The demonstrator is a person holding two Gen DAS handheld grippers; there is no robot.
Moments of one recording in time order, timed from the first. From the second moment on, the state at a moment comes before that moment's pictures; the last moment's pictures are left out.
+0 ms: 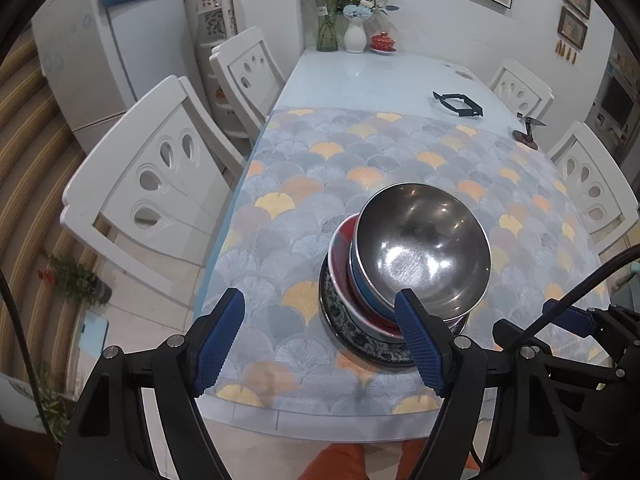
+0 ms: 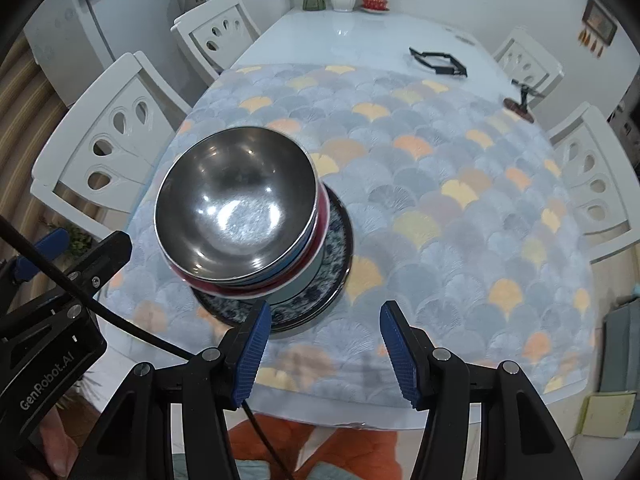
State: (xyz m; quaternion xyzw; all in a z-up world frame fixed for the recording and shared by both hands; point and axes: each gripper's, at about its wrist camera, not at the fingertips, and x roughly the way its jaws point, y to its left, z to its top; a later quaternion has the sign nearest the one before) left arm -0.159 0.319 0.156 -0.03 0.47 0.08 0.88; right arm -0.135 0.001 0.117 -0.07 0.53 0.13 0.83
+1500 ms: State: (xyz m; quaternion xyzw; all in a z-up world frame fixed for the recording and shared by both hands) left arm -0.150 0.305 0.161 0.05 0.45 0.14 0.88; right arm -0.125 -0.003 0.105 -0.06 0.56 0.13 0.81
